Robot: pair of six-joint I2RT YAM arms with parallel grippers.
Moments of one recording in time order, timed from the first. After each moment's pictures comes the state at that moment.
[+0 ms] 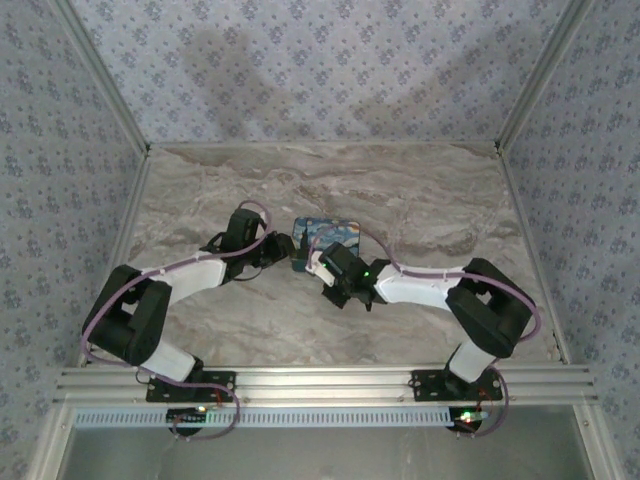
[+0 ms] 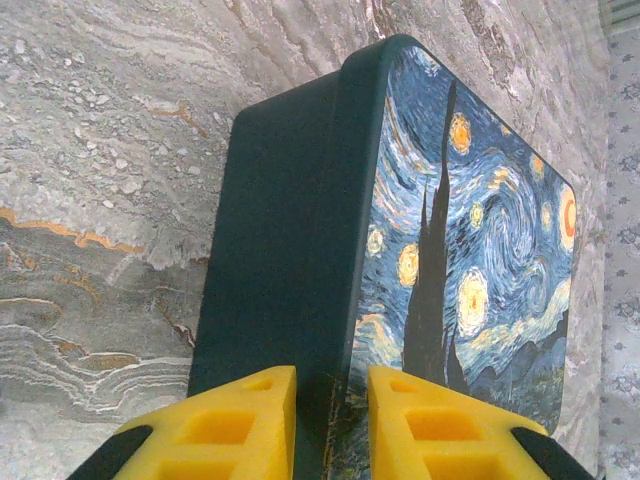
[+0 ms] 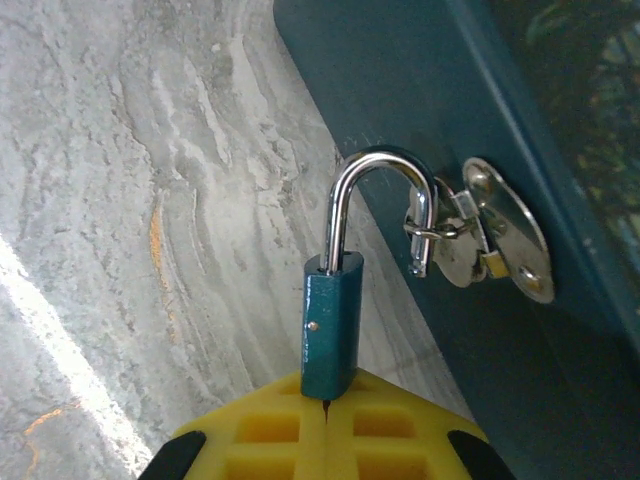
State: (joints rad) left arm -0.48 1.51 0.71 0.08 0.34 -0.87; right arm 0.91 1.63 0.85 -0.22 0.11 -0.17
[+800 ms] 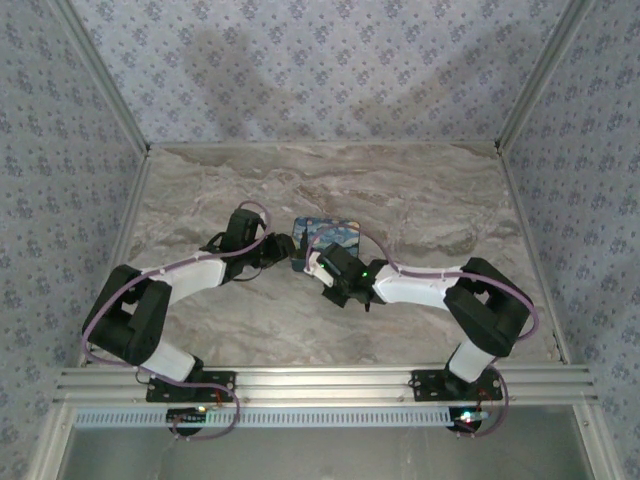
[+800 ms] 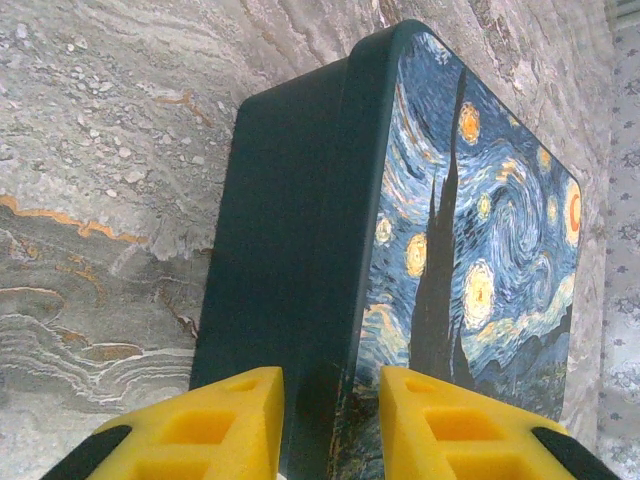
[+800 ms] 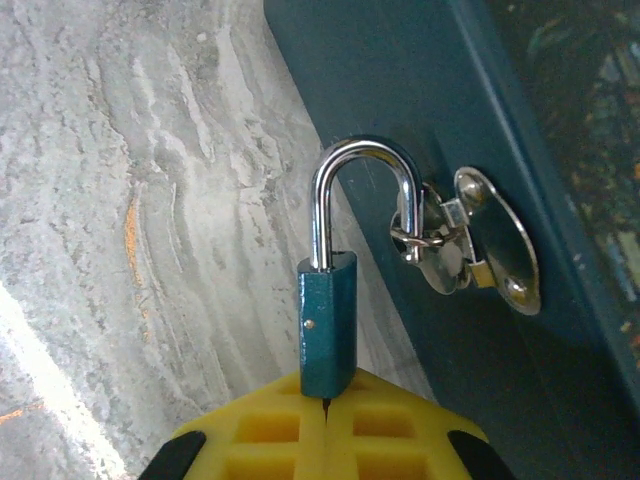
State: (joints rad) left arm -0.47 1.51 0.71 0.07 0.35 -0.87; right arm 0.92 1.64 0.86 -0.22 0.16 -0.23
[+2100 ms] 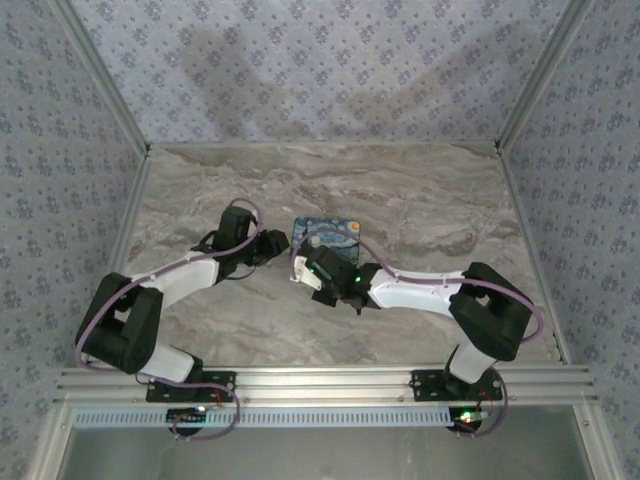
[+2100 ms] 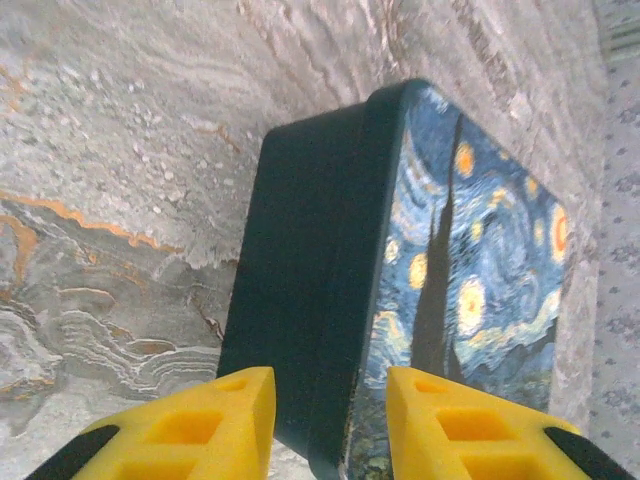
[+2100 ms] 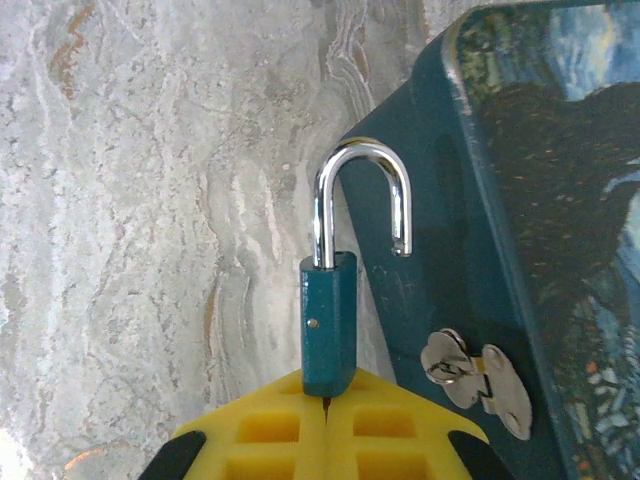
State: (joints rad) left arm -0.43 1.44 0.71 0.01 0.35 -0.87; right arm 1.00 1.61 0.90 -0.20 0.20 -0.35
